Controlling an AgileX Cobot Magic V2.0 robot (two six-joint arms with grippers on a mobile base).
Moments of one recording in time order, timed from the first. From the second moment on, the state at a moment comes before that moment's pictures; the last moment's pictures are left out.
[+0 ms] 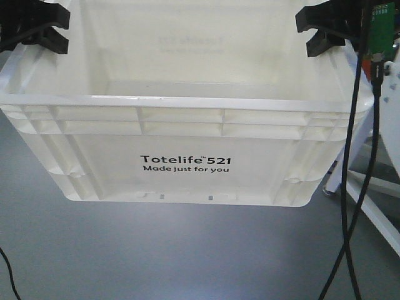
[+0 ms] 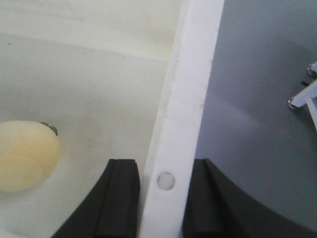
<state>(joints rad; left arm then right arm) -0.17 1.45 -1.58 -0.19 1.12 -0.05 0.27 1.49 -1.63 0.07 1.18 0.07</state>
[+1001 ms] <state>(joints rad) -0.17 1.45 -1.58 -0.19 1.12 -0.05 0.27 1.49 -1.63 0.07 1.18 0.07</state>
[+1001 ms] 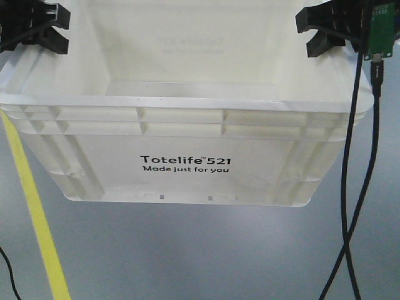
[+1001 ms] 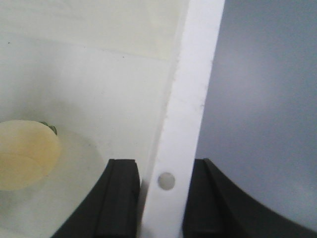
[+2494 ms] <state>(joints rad) -0.17 1.45 -1.58 -0.19 1.12 -0.05 0.27 1.49 -1.63 0.07 1.18 0.07</state>
